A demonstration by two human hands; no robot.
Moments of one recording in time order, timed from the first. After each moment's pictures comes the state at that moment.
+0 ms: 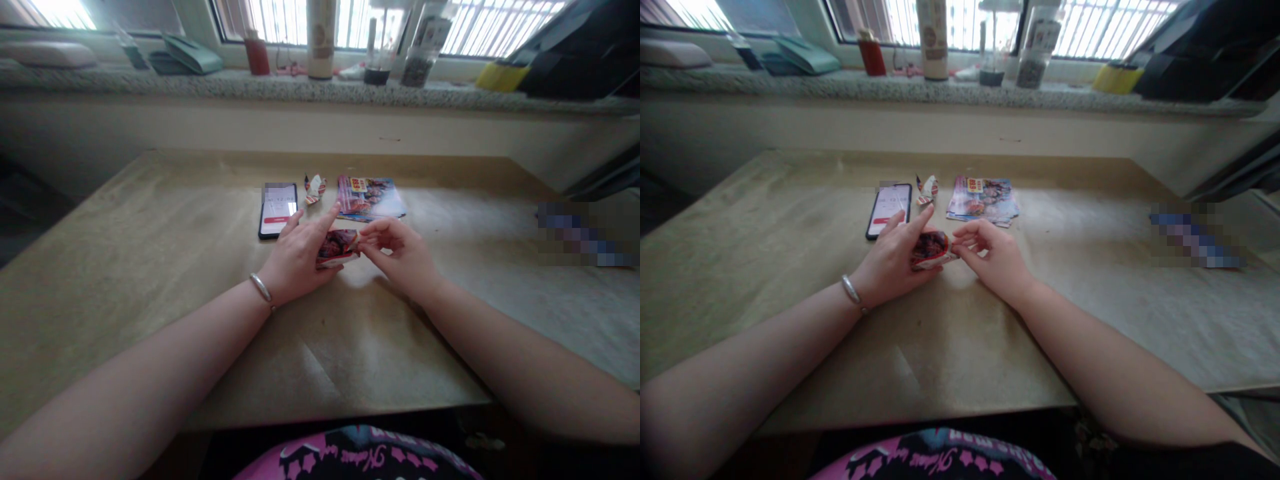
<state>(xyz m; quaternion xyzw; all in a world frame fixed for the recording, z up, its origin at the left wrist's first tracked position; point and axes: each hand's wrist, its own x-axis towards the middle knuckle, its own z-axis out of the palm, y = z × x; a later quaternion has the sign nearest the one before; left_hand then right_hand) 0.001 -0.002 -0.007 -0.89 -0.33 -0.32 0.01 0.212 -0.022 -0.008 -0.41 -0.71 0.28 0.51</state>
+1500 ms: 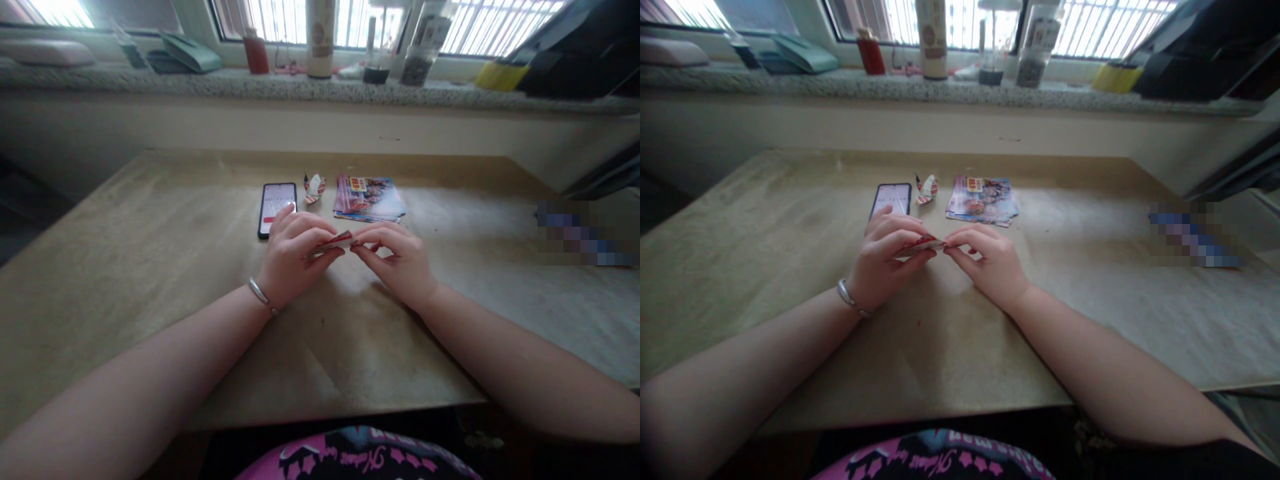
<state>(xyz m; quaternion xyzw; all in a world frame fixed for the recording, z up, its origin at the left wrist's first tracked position) 0.007 -0.008 0.003 -0.82 -0.32 -0.47 0.01 0.207 -0.031 0.002 -0.38 -0.78 0.09 0.49</state>
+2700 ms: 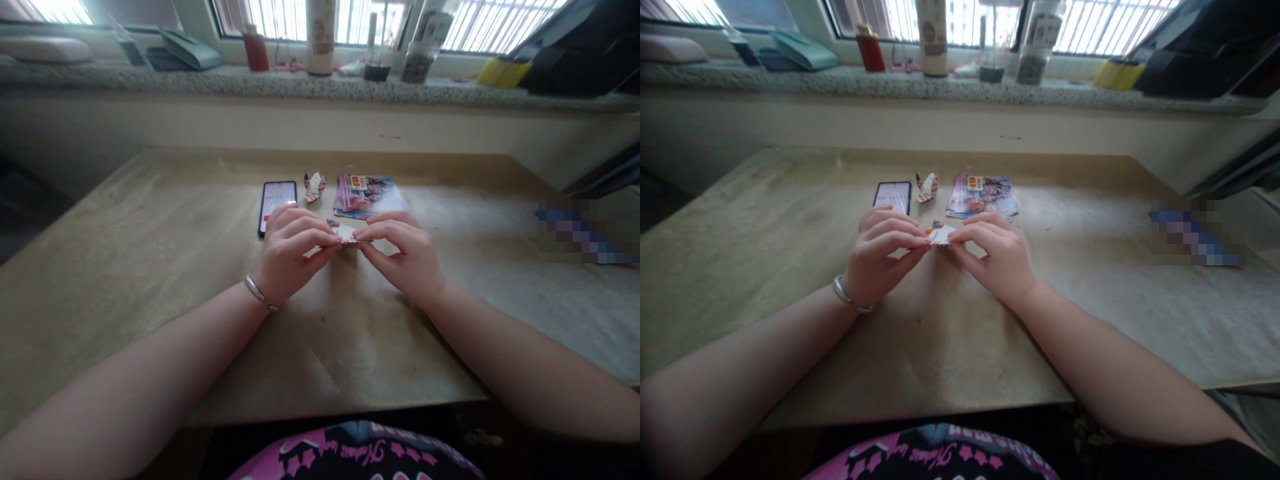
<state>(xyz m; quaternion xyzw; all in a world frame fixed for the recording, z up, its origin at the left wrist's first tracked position) 0.004 -0.006 0.008 -0.83 -0.26 -0.49 0.04 0.217 -0.028 0.008 -0.37 -0.80 0.00 0.48</state>
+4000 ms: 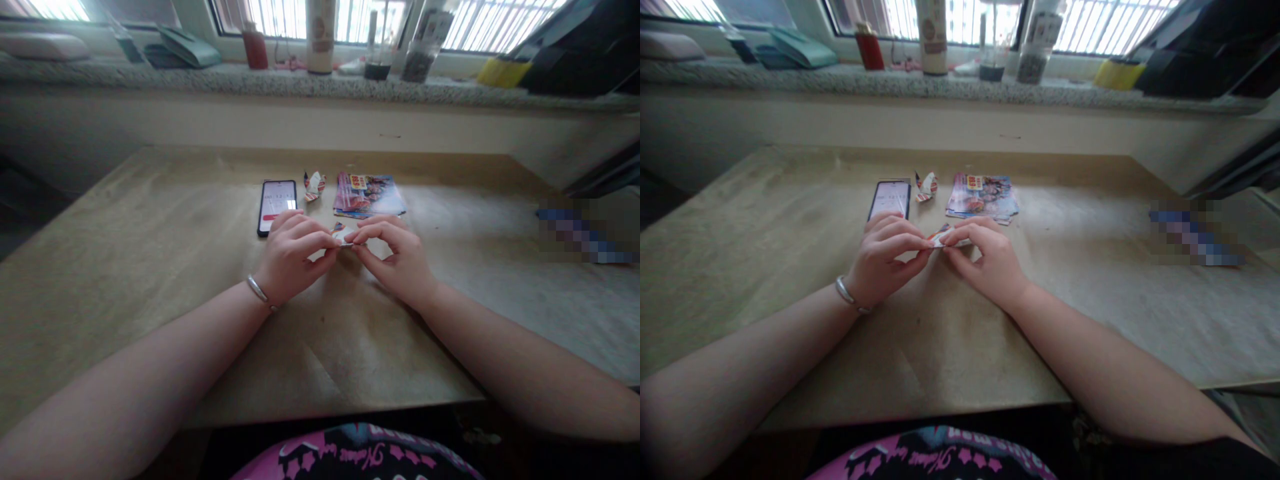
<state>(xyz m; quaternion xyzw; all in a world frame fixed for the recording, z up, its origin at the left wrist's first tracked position) 0.004 -0.003 0.001 -0.85 -0.26 -0.45 0.08 0.206 -0.029 0.001 -0.37 -0.78 0.06 0.50</state>
